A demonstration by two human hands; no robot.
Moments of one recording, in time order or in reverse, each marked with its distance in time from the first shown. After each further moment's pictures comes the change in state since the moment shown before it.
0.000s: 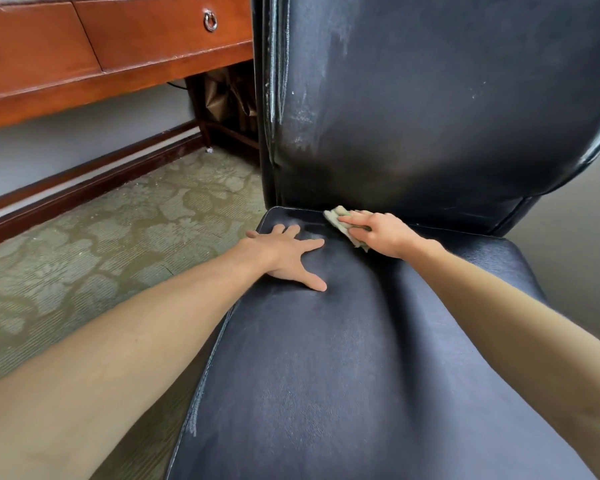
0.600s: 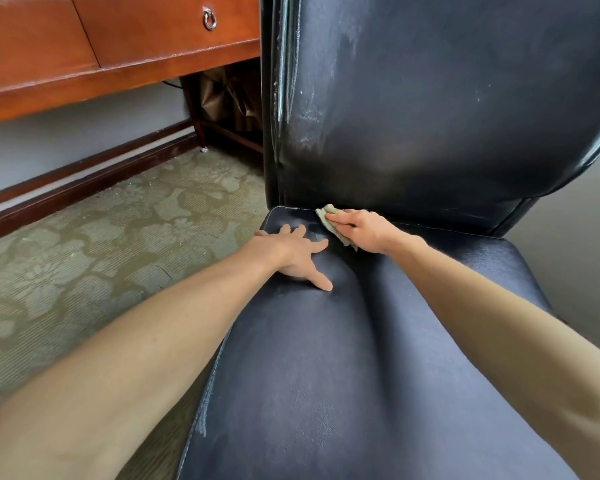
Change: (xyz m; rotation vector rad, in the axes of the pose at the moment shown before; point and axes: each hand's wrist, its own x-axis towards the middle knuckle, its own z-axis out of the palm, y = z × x) left_hand 0.008 0.002 -0.002 0.005 -0.040 0.005; right_hand 0.011 -0.041 0.004 0.002 -0.049 0.062
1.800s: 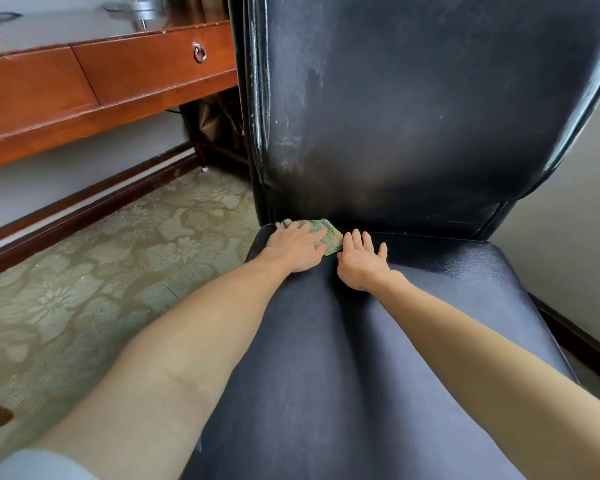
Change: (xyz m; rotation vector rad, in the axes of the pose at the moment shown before) left_hand 0.043 0.015 -0.009 -0.028 0.343 0.010; right_hand -0.036 -0.009 0.026 -0.069 -0.009 0.305
